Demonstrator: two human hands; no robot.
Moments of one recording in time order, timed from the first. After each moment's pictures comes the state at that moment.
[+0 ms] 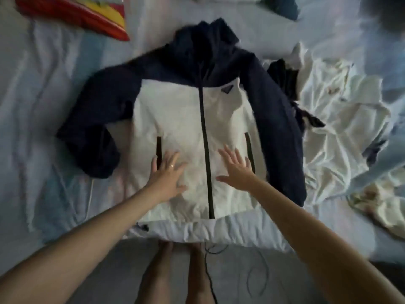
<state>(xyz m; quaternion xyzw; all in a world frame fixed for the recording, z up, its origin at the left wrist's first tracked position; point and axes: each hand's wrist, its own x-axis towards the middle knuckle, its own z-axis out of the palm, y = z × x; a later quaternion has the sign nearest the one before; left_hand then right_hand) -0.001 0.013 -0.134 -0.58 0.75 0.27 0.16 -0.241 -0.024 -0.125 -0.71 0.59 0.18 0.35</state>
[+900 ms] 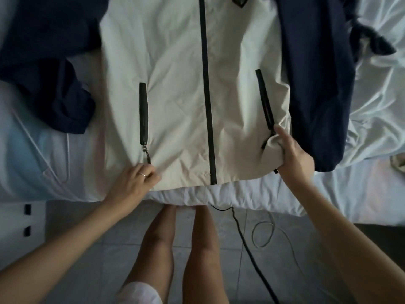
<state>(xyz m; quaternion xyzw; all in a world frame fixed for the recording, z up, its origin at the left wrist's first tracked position) 0.055 0.142 -0.225 -0.46 0.88 0.14 0.01 -0.347 0.081 -0.207 -0.67 0.71 -0.01 0.22</state>
